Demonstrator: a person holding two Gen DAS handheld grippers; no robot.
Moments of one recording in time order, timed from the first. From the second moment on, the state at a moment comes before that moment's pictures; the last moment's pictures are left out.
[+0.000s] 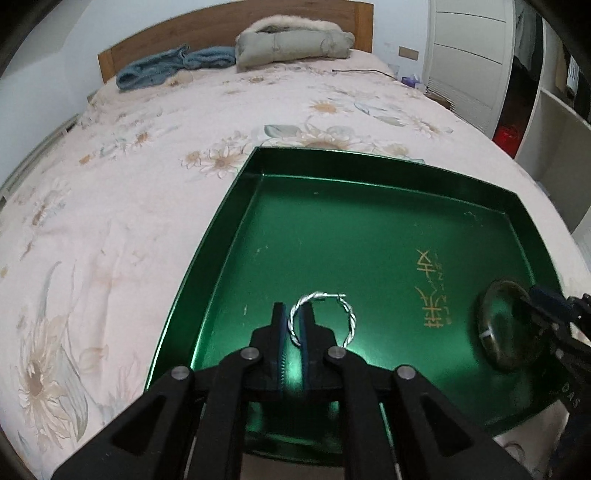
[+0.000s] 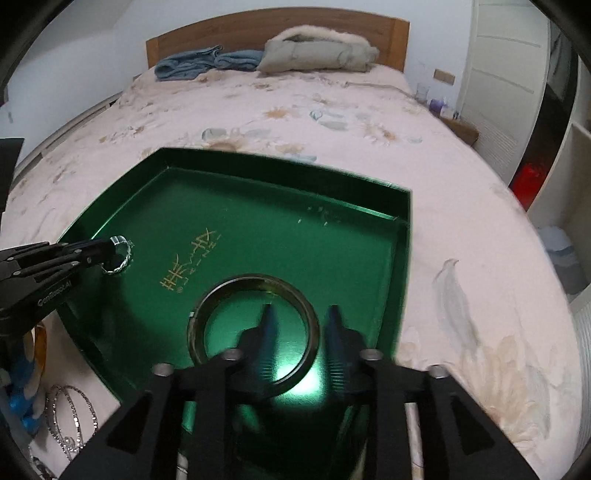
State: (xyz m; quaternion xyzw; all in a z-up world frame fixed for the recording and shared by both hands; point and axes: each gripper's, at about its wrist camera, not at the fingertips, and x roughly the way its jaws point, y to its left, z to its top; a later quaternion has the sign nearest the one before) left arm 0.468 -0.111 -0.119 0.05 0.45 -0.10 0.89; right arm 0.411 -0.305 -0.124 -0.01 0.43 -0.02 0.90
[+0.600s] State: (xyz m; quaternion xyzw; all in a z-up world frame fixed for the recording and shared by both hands) left arm 0.288 -0.042 -0.037 0.05 0.39 -0.15 0.91; right arm 0.201 -0.301 -0.041 0.05 0.33 0.06 0.94
